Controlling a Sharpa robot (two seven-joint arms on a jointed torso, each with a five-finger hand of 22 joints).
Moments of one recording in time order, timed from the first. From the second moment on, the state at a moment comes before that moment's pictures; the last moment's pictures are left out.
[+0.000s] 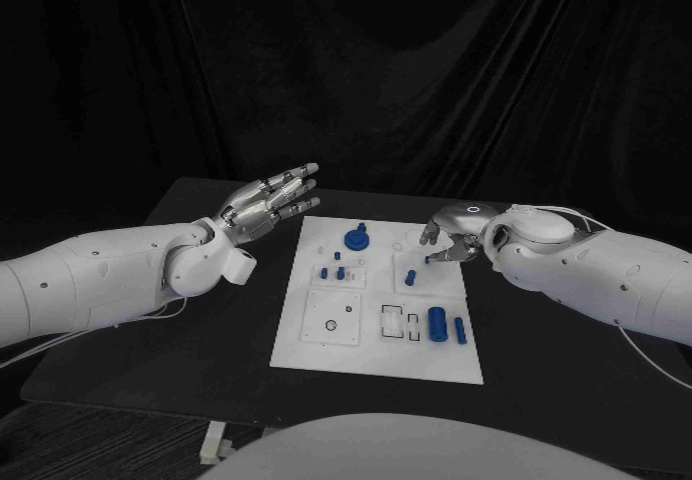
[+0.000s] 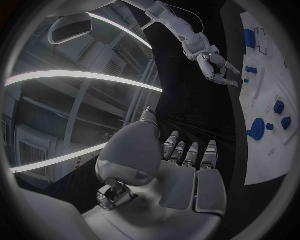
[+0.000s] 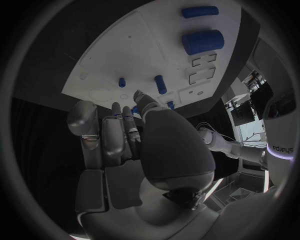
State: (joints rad) left arm 1.14 -0.93 -0.21 1.31 -0.11 0.25 0.68; left_hand 1.29 0.18 -0.24 0.29 0.31 0.27 0.01 0.03 0.03 0.02 -0.02 0.03 0.01 0.00 0.10 0.00 0.00 0.17 0.01 0.25 0.01 0.09; right arm 1.20 -0.52 -0.21 1.08 -1.63 -0.17 0.08; right_hand 1.43 -0.08 0.19 0.14 0.21 0.87 0.12 0.10 0.09 0.86 0.11 0.34 0.11 1.43 0.01 1.31 1.13 0.11 1.36 0.11 0.97 1.31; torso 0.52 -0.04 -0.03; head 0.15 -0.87
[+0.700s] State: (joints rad) left arm 1.12 -0.94 -0.21 1.30 -0.11 0.26 0.68; left_hand 1.35 0.19 -0.23 0.26 0.36 0.35 0.06 0.05 0.04 0.04 0.02 0.06 0.02 0.01 0.13 0.00 0.00 0.17 0.03 0.27 0.02 0.12; right arm 1.16 -0.47 -0.21 0.99 -1.63 -0.16 0.06; right_hand 1.42 -0.07 0.21 0.12 0.22 0.91 0.10 0.10 0.10 0.83 0.09 0.31 0.09 1.40 -0.01 1.27 1.08 0.11 1.33 0.10 0.88 1.31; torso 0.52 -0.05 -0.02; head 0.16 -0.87
